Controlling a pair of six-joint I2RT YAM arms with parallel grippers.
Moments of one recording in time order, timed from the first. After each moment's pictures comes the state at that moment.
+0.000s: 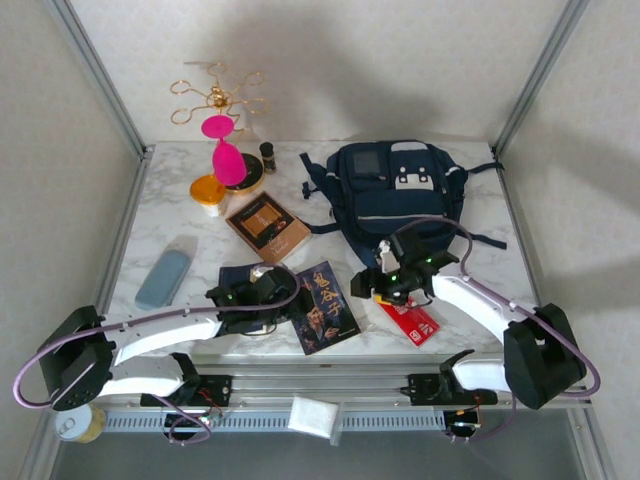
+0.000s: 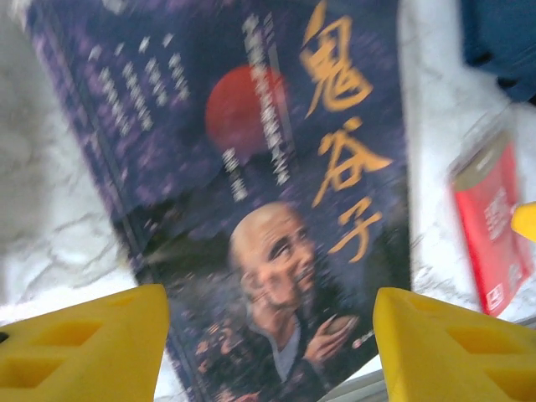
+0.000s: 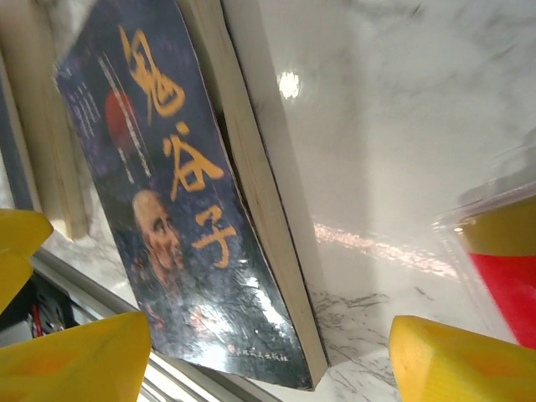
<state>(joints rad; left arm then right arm) -0.93 1.21 0.60 -0.31 -0.06 -1.19 0.53 1.30 0.72 -0.58 -0.48 0.55</state>
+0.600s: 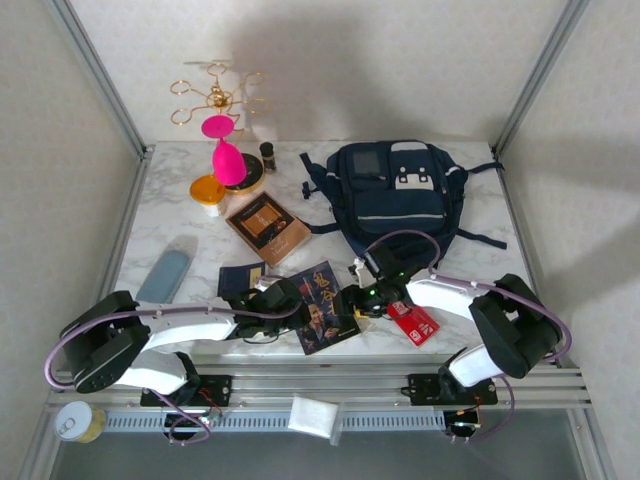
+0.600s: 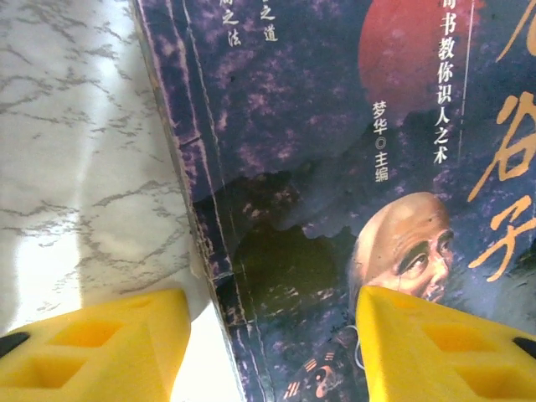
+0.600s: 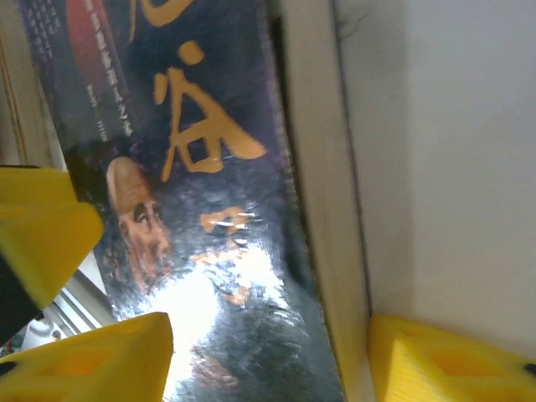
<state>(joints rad) -0.95 1.38 0.55 -0.22 -0.05 -1.25 0.70 1.48 0.65 -0.31 -0.53 0.58</state>
